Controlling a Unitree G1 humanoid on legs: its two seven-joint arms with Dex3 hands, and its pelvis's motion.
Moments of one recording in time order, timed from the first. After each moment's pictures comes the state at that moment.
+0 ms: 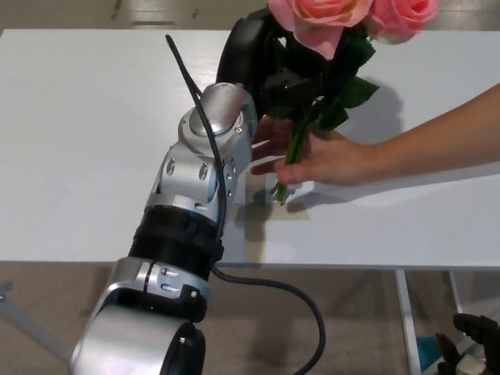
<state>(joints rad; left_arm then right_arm) -0.97 -0.10 0.07 0.65 -0.11 0.19 -0.04 -0.41 -0.30 -0.10 1.30 -0.10 -0.15 0.00</state>
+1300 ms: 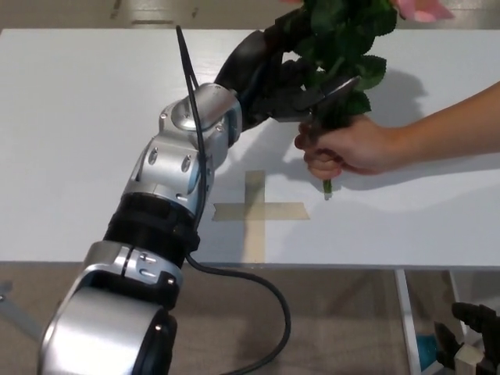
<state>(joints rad) -1.01 0.04 -0.02 0.74 -0.10 0.19 -0.33 -0.44 -0.30 -0.10 1.30 -0.10 -0.14 0.00</state>
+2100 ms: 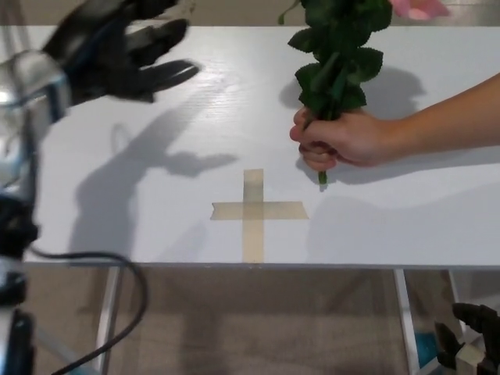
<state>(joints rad) -0.86 0.48 0.07 0.51 -0.15 0.20 -0.67 -0.44 -0.30 -0.10 1.30 -0.10 -0.13 0.00</state>
